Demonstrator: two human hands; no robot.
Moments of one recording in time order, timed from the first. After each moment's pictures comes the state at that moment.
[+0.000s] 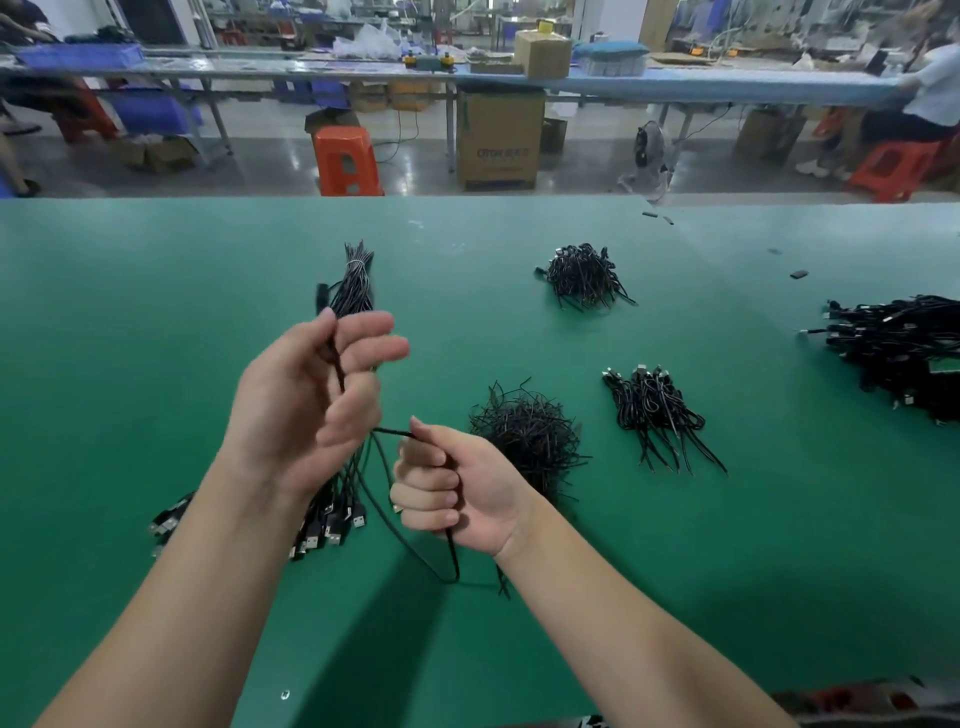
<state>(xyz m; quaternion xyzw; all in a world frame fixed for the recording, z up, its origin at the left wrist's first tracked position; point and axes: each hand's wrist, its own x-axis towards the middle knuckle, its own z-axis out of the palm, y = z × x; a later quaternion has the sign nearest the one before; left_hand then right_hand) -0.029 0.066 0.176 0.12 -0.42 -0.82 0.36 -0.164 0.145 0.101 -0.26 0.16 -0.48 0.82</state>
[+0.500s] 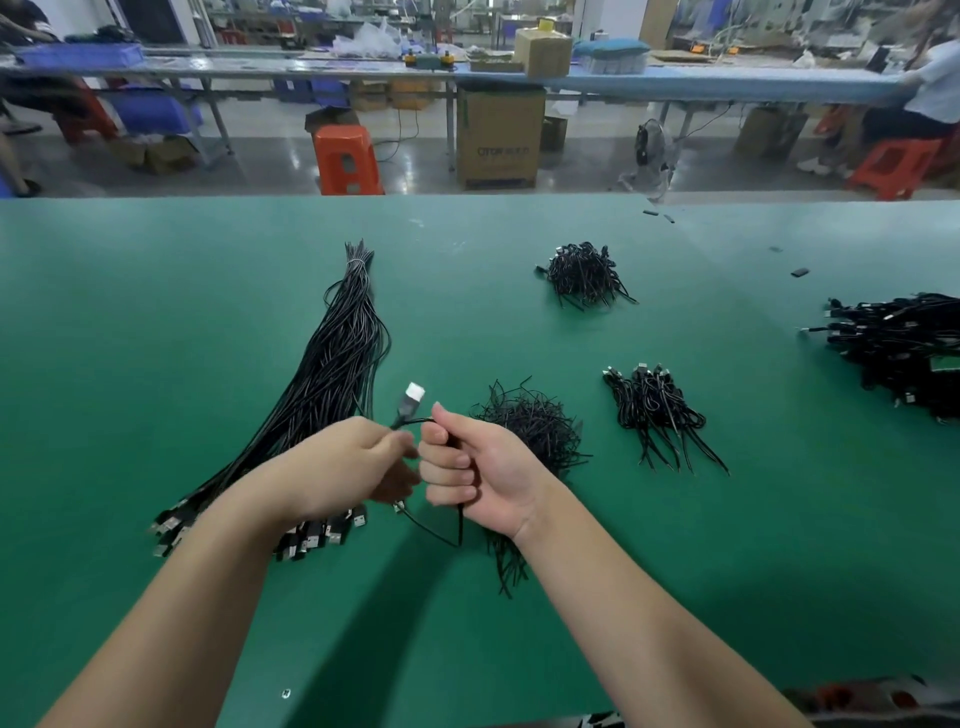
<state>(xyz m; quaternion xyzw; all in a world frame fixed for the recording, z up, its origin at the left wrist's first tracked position) -0.026 0.070 0.136 0.42 -0.77 -0.49 0.04 -0.186 0.138 0.091 -0.23 0.28 -0.52 0.77</state>
